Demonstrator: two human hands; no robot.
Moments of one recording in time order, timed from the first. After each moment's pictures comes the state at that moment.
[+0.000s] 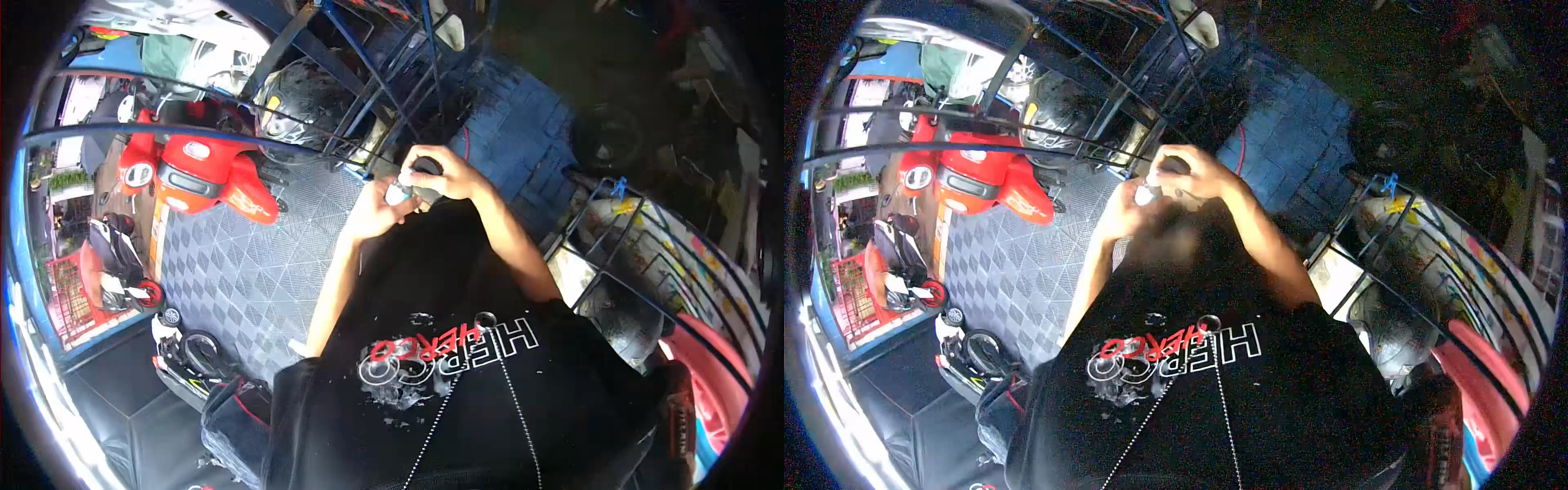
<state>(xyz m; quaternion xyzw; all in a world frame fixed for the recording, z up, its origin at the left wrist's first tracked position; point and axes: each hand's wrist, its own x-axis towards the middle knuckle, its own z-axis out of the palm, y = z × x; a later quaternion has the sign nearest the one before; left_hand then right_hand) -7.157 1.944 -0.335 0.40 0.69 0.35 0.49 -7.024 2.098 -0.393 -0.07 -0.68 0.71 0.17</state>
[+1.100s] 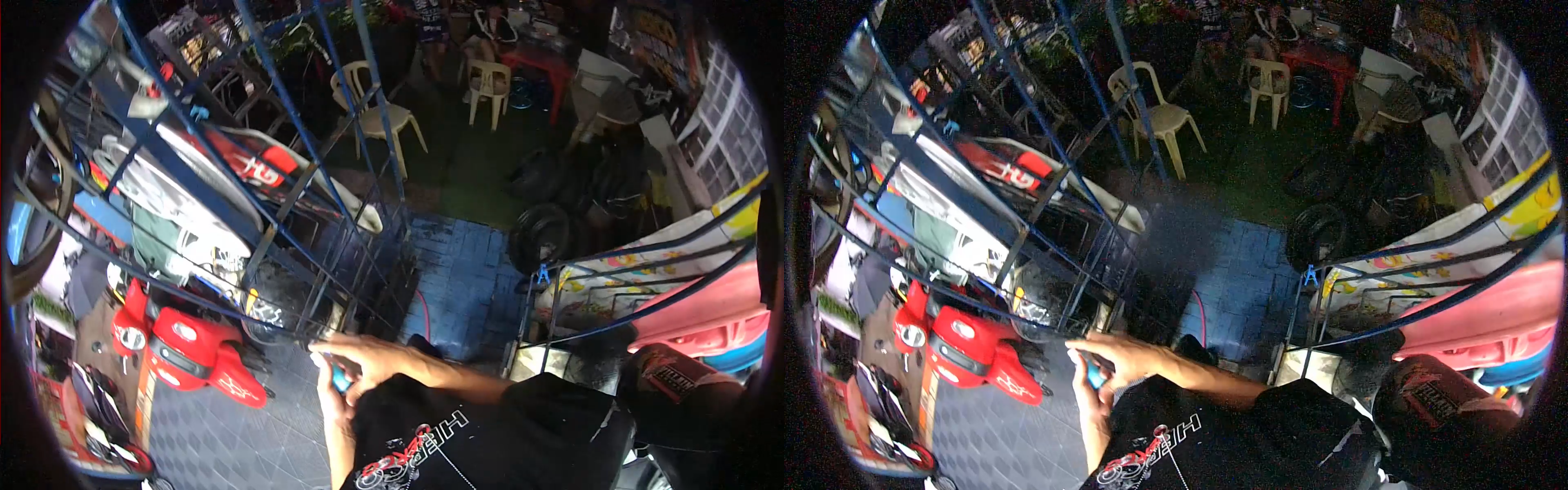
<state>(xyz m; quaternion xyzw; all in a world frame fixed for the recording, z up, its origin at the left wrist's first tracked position) -7.122 1.905 -0.301 0.01 0.50 0.73 0.46 -7.031 2.046 -0.283 -0.01 -0.78 0.61 0.12</state>
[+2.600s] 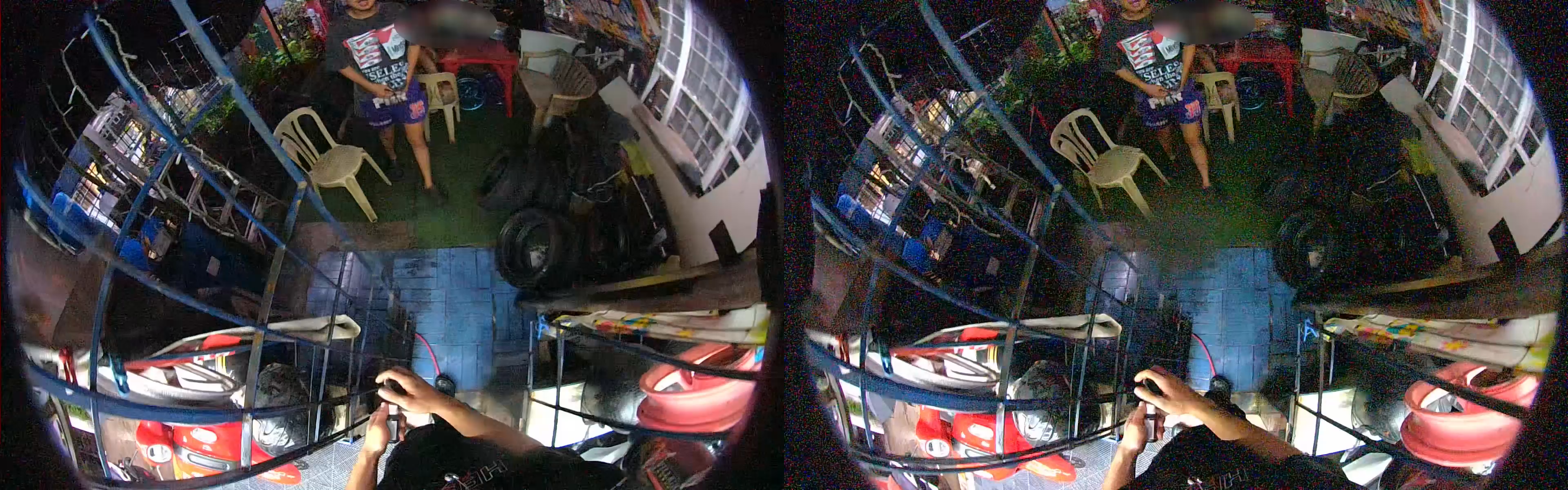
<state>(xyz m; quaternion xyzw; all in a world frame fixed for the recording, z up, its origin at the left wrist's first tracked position) -7.140 2.046 -0.376 0.23 0.59 0.34 0.70 -6.994 2.149 -0.387 -0.33 -0.68 0.59 0.28</state>
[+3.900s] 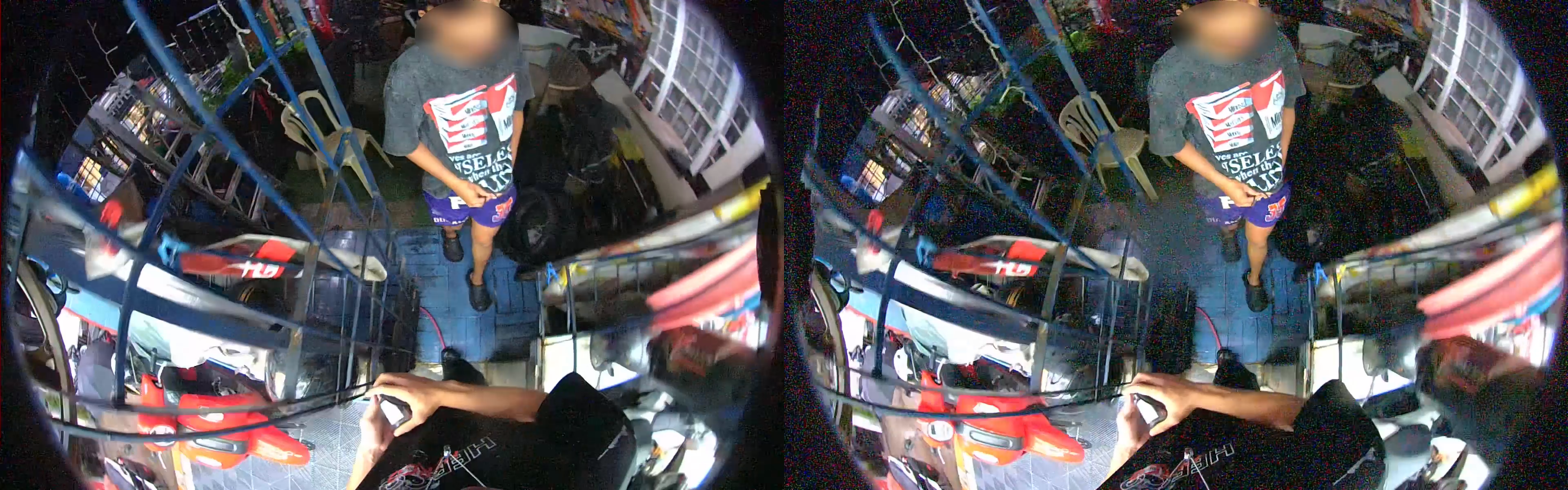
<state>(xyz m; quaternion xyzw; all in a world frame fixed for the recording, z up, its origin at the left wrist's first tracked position) -7.206 1.929 -0.326 0.04 0.46 0.52 0.72 -7.054 2.053 -0.322 -0.07 -0.81 0.53 0.25</state>
